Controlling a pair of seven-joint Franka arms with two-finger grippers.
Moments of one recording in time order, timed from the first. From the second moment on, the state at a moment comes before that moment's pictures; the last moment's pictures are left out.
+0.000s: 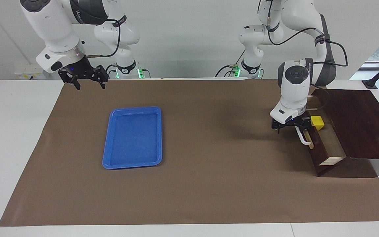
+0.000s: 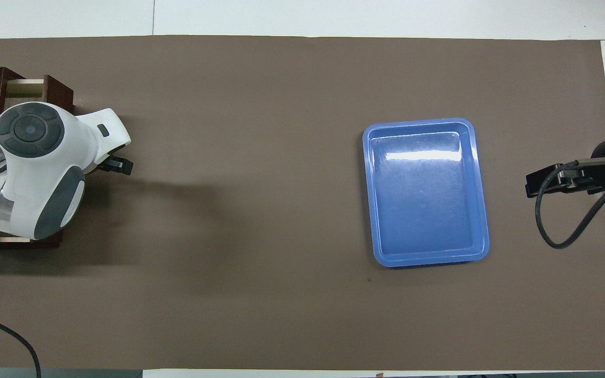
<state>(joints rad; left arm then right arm) -0.08 0.13 -0.11 -2.01 0.39 2.17 -0.07 -0.13 -0.07 0.15 -1.71 0.00 1.53 0.00</state>
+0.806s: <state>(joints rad) -0.17 0.13 -0.11 -1.92 0.31 1.99 -0.11 -0.13 -0.10 0.15 -1.78 0.04 1.57 0.14</state>
